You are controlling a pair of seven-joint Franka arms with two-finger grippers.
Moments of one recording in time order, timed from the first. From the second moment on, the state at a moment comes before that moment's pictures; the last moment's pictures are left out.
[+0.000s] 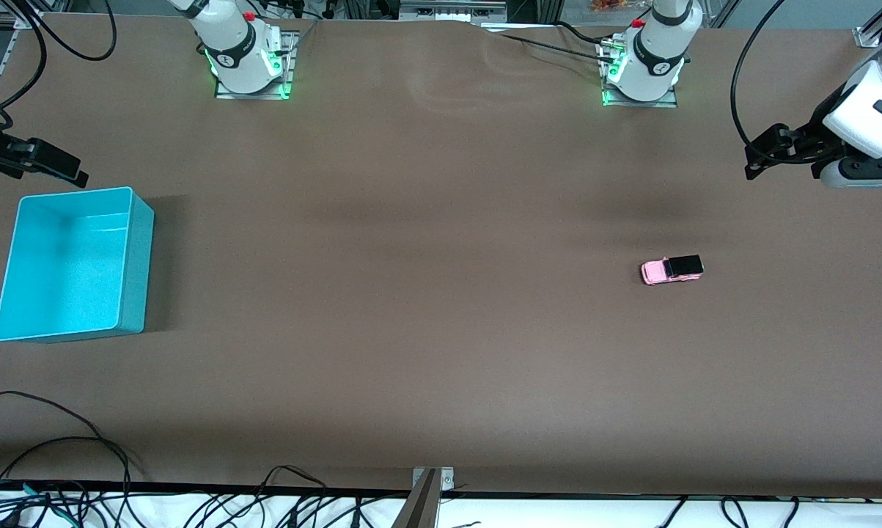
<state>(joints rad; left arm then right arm) -0.01 -0.04 -0.06 -1.63 0.02 1.56 -0.10 0.01 0.09 -0.02 -1.46 0.01 1.47 0.12</state>
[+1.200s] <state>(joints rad) 0.03 -0.03 -0.05 -1.60 -0.01 1.56 -0.11 0.02 0.09 -0.02 -1.46 0.01 1.47 0.12</state>
